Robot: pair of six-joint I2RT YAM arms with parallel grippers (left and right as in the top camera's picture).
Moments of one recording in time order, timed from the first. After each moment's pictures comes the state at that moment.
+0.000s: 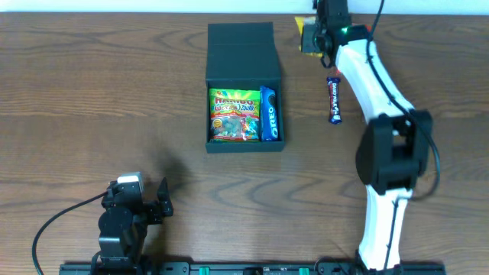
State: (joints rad) left arm -0.05 0.01 0.16 -0.66 -0.03 -0.15; right arm 0.20 2.20 2.01 -0.68 0.10 0.17
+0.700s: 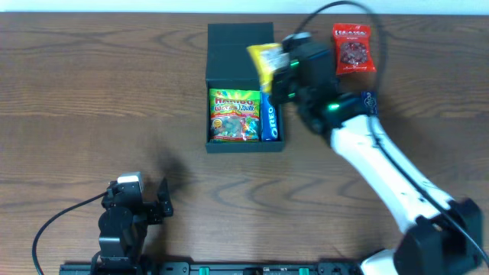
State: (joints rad) left arm -0.05 0.01 0.16 -0.66 -0.03 -0.15; right arm 0.49 1.65 1.28 -0.32 0.02 0.27
